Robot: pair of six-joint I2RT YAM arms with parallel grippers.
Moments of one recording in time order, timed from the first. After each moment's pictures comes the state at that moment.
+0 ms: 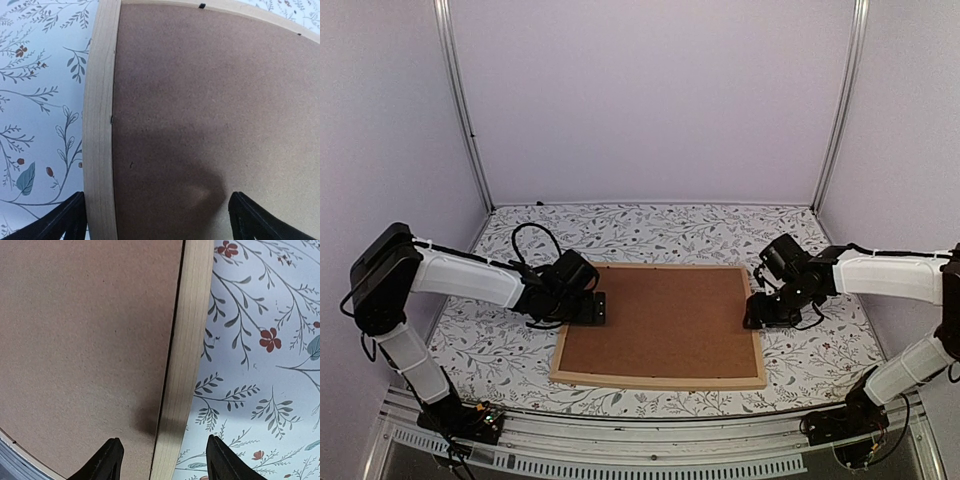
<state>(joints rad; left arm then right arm) -0.82 1.69 0.86 -0.23 -0.33 -0.72 0.60 1.43 0.82 -0.61 -0.04 0.51</state>
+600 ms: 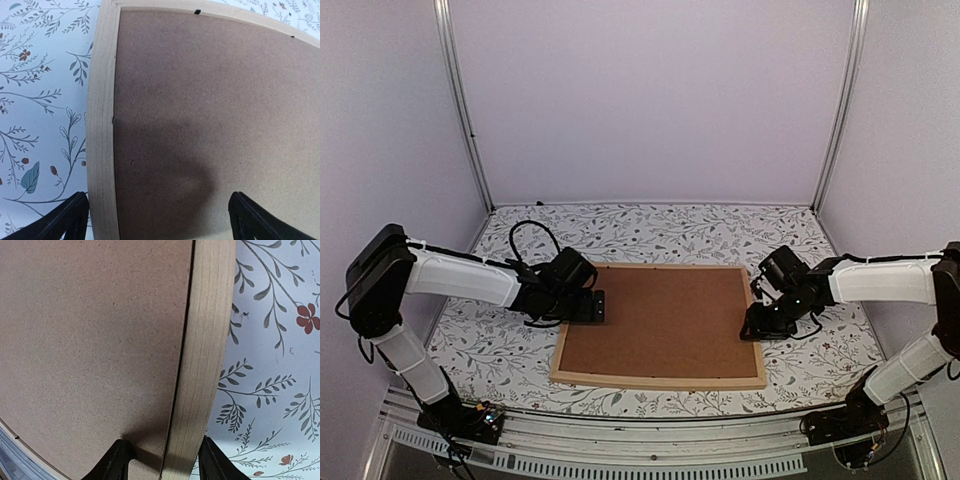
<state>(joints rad) -0.82 1.66 0.86 -0.24 -0.32 -0.71 0.61 1.45 0.73 -0.51 -0.13 0.56</state>
